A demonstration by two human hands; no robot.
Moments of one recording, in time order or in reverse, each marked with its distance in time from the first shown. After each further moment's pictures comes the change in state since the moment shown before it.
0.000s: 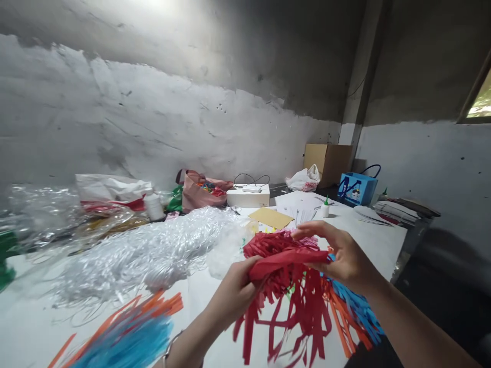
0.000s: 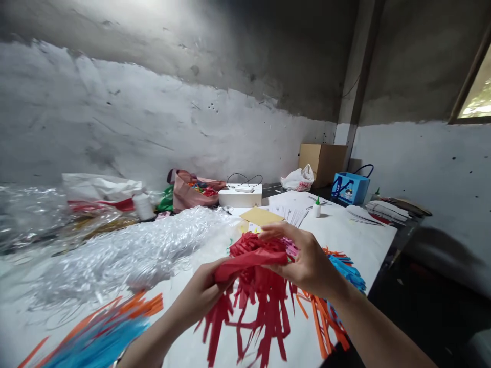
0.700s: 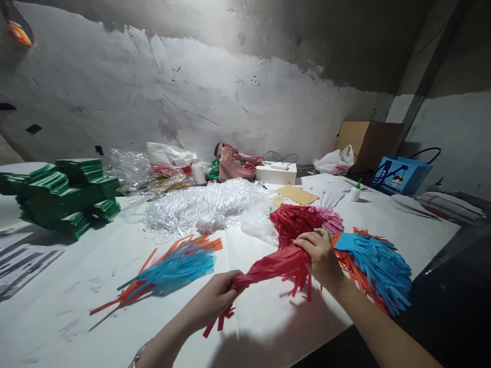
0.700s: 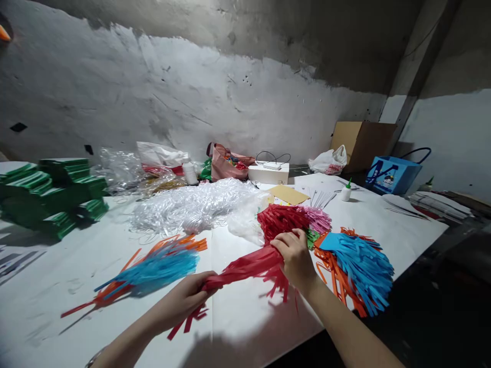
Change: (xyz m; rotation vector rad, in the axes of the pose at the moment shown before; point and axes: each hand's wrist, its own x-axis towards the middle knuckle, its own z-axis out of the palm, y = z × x) left_hand -0.143 -0.053 -0.038 0.008 -0.240 -0.523; right_hand -0.070 0.074 0.129 -0.410 0.081 -0.137
